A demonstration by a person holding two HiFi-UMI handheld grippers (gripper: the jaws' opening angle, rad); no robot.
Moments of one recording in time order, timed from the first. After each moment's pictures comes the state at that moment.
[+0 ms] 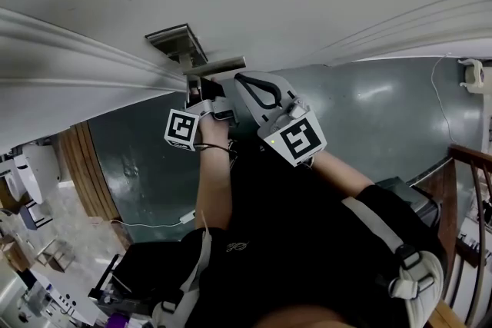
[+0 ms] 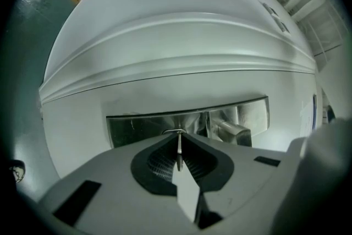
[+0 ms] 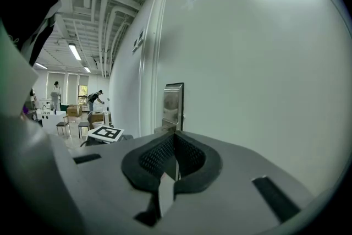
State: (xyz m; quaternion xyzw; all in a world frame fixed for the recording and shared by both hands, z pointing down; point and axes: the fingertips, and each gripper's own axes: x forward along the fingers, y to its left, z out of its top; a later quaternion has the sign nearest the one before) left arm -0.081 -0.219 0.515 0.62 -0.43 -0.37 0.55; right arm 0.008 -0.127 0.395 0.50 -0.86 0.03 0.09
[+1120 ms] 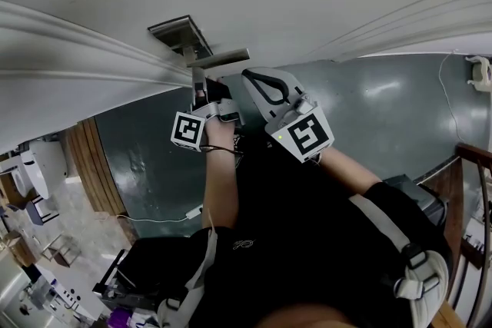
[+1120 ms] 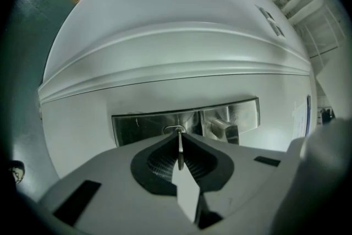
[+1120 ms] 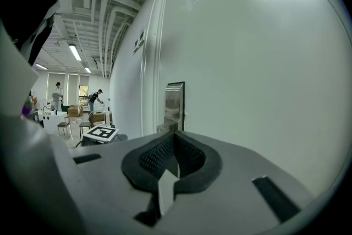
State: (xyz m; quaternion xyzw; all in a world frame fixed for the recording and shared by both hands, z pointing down) left arm -0.086 -0.198 0.514 0.63 -0.42 -0.37 0.54; right arm 0.012 -0.116 0.397 0.49 -0.86 0.04 0.09
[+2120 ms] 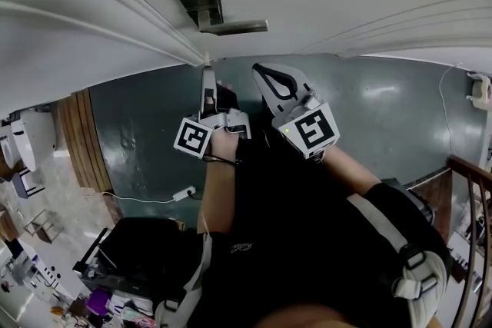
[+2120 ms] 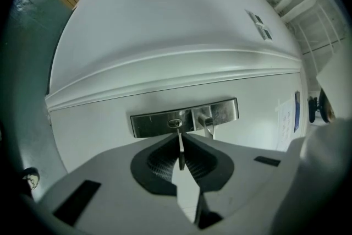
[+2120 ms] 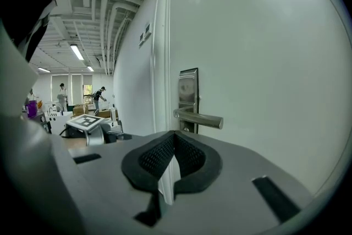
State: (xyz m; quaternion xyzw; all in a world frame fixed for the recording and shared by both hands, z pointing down) left arm -0.112 -0.122 0.512 0.64 -0.41 -0.36 0.54; right arm -0.010 -0.081 0.428 0.48 -0.87 0.06 0.11
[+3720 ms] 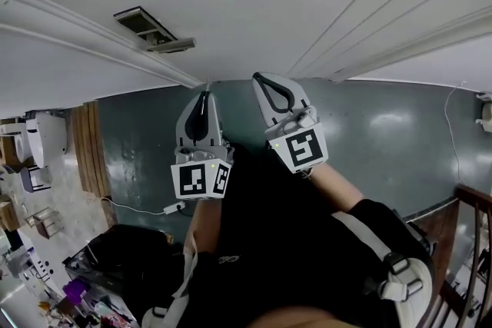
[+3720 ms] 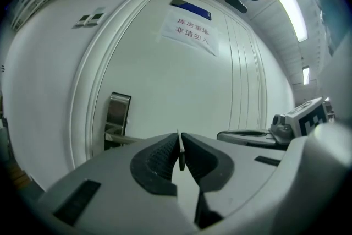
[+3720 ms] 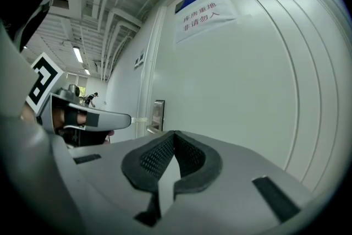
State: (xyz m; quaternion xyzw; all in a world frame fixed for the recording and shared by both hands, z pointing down) left arm 0.054 -0.008 0.355 0.86 -0.51 -0.02 0.07; right arm 0.150 -0.013 0.360 0.51 -0.85 -0.03 0.06
